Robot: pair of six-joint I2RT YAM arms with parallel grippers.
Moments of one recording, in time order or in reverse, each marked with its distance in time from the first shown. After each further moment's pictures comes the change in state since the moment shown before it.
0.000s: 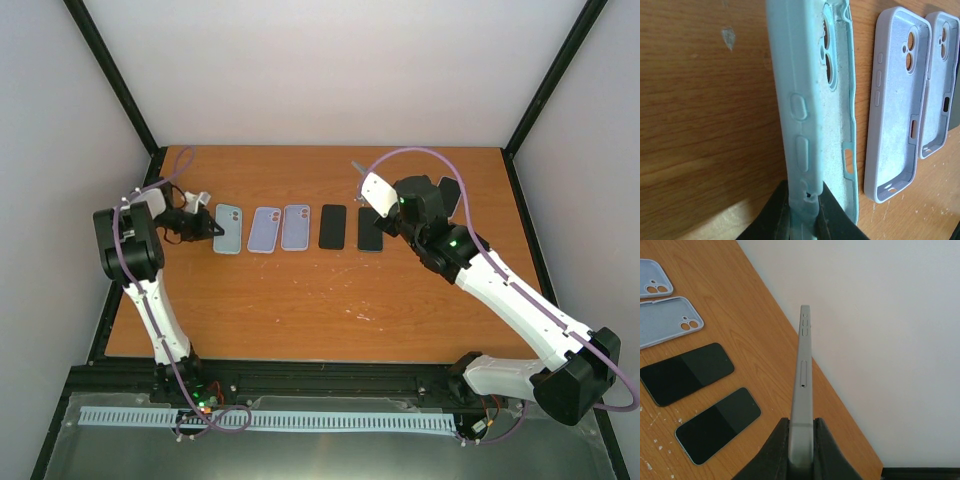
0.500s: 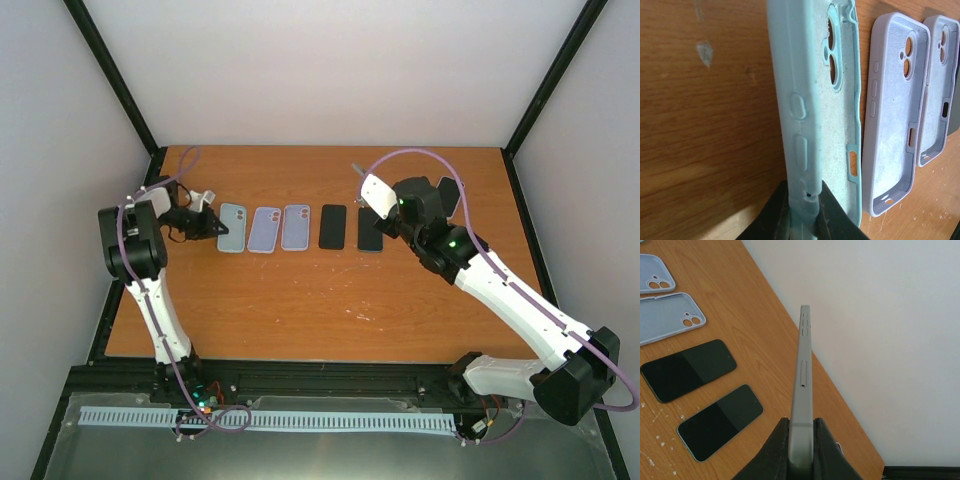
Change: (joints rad) left arm -0.028 0.020 0.015 0.017 0.002 -0.037; right arm 0.000 0.000 -0.011 -0.001 -0.001 0.000
